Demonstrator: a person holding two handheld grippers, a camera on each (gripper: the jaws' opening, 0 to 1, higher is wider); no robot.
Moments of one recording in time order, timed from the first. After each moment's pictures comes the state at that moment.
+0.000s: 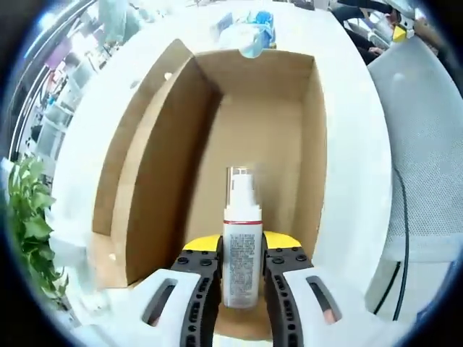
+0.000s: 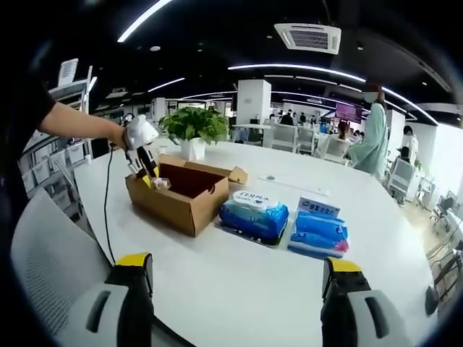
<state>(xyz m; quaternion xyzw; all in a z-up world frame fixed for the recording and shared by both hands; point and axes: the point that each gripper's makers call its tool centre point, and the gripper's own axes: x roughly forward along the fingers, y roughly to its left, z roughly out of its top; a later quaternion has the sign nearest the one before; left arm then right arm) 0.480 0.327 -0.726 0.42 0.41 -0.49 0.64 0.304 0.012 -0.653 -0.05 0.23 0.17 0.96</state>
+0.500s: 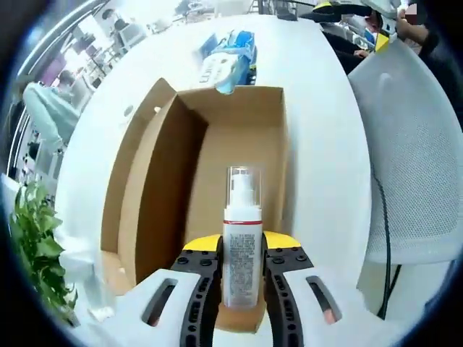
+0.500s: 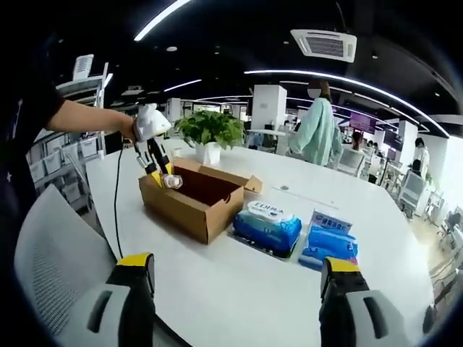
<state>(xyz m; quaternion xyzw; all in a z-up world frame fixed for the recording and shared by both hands) 0.457 0.305 -0.694 0.43 0.38 -0.53 0.63 0.307 0.035 -0.639 -0.08 0.21 0.22 0.95</state>
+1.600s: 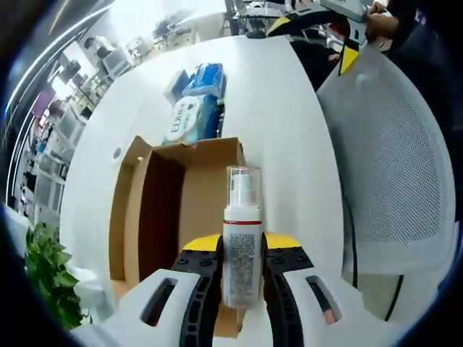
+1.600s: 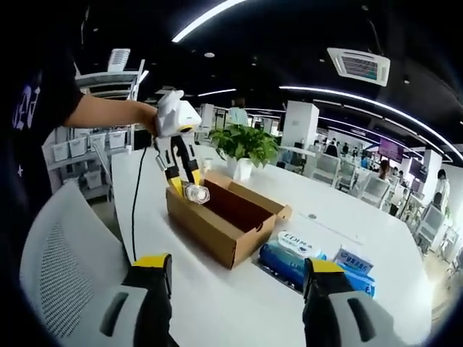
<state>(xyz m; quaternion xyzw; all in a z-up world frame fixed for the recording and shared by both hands) 0.408 0.265 -0.655 0.43 0.32 -0.58 0.61 0.316 0.090 -0.613 -0.12 0.17 0.30 0.93</state>
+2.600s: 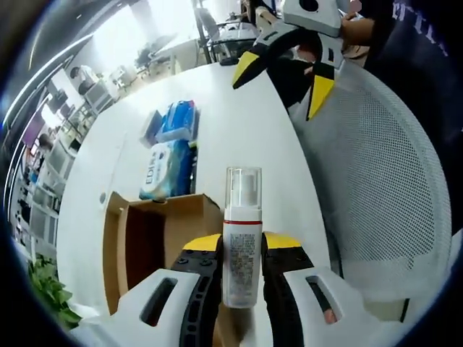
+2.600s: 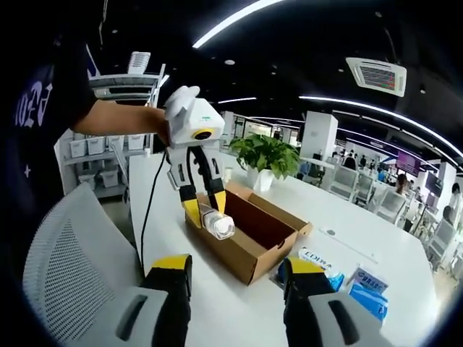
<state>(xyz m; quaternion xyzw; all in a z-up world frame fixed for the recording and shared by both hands) 0.363 0.207 -0.647 0.41 0.25 -0.65 0.59 0.314 0.123 -0.606 -0.13 0.14 0.36 0.91</state>
